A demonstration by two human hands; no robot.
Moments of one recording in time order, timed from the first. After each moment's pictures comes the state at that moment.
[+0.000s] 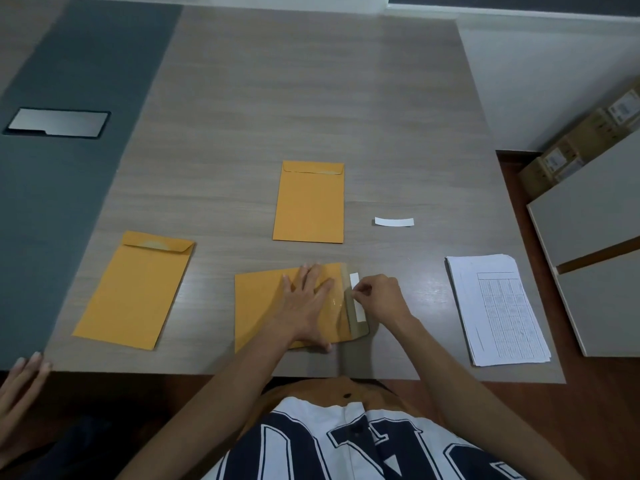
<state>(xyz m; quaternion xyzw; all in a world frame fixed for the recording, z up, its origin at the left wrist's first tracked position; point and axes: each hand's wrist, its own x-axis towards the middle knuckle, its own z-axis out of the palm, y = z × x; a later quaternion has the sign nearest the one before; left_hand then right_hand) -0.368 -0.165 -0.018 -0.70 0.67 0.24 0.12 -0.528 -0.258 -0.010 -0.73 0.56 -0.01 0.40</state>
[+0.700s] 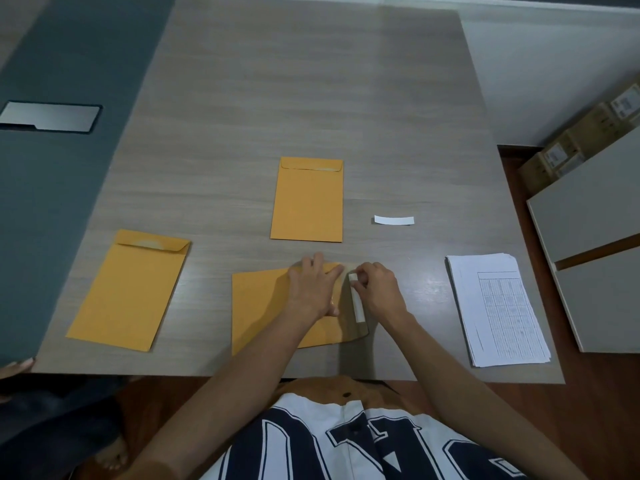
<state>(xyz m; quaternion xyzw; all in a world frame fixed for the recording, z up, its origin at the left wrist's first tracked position) -0.381 -0.208 -0.024 -0.75 0.62 0.16 0.14 -0.522 -0.270 -0.032 -0.79 0.53 -0.06 0.30</state>
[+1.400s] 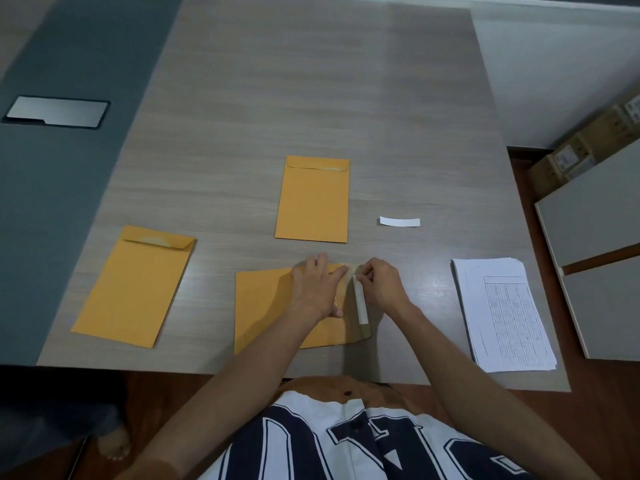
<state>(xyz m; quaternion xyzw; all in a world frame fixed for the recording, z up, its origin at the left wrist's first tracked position) -0.381 -0.209 -0.024 -0.75 0.62 0.16 0.15 -0.517 -0.291 -0.043 -0.74 0.55 -0.05 0.38</state>
